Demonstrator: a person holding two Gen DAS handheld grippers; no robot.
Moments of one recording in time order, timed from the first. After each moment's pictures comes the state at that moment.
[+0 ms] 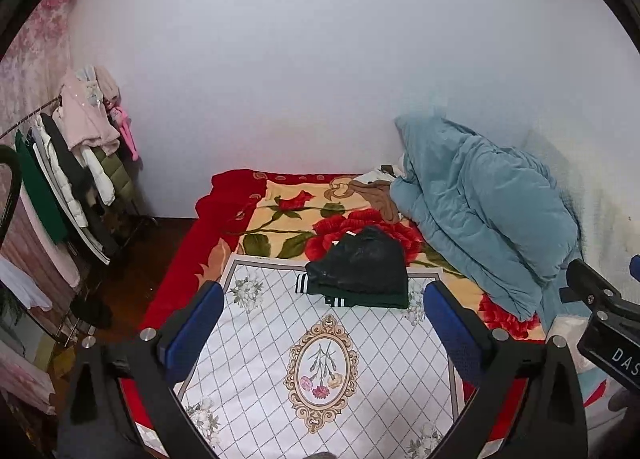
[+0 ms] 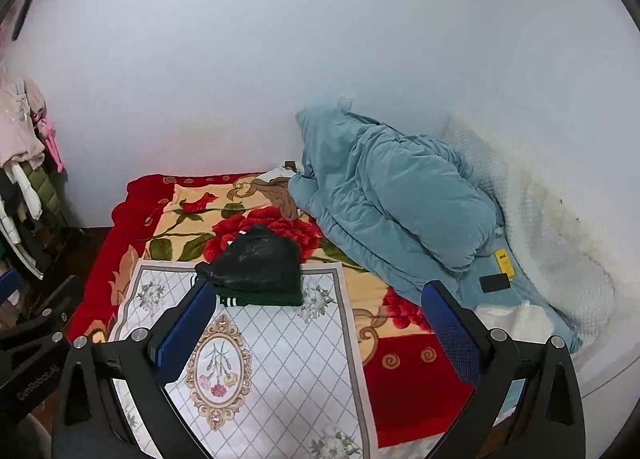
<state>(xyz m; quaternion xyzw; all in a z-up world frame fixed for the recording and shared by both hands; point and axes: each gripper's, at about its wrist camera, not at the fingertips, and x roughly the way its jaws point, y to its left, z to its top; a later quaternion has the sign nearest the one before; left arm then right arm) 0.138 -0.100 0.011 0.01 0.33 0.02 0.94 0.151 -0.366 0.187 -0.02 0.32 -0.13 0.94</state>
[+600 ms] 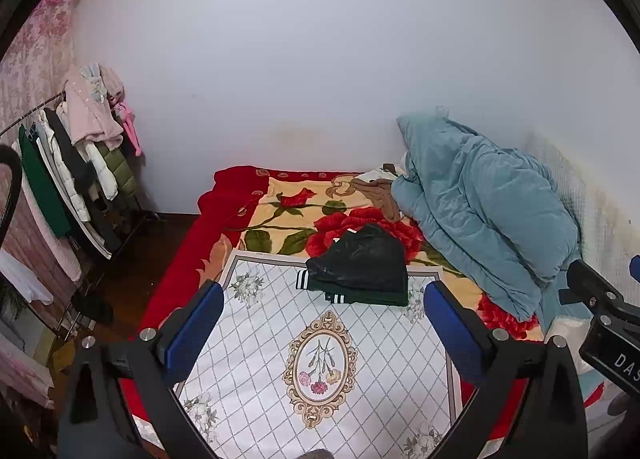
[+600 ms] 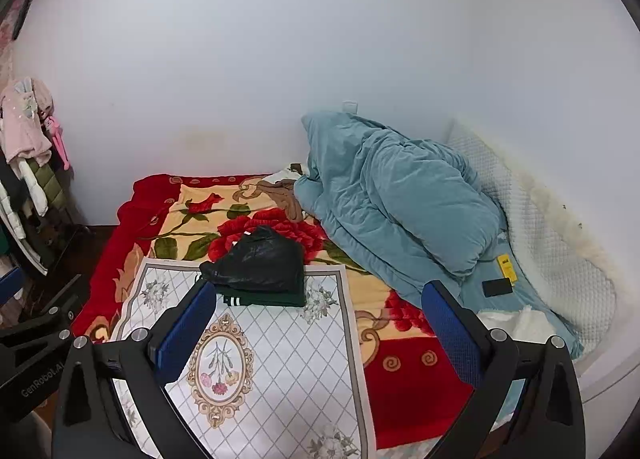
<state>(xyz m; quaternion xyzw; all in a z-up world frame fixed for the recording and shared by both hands) 0.130 -0.100 0.014 0.01 0.34 0.02 0.94 0.147 -0.369 0.191 -0.03 0.32 -0.12 0.94</state>
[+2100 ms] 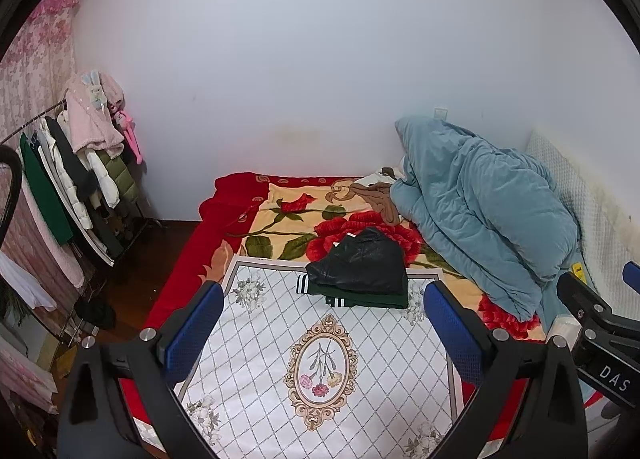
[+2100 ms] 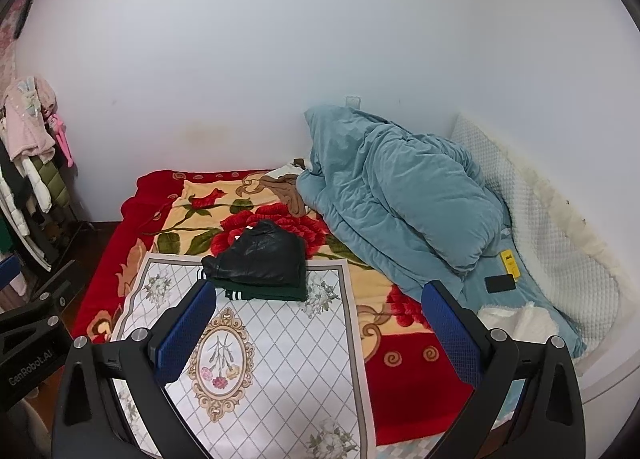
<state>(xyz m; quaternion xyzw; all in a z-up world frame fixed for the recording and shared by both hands) 0.124 -0.102 0.021 0.01 0.33 0.02 0.94 0.141 -0.377 0.181 -0.03 0.33 -0.11 0.94</state>
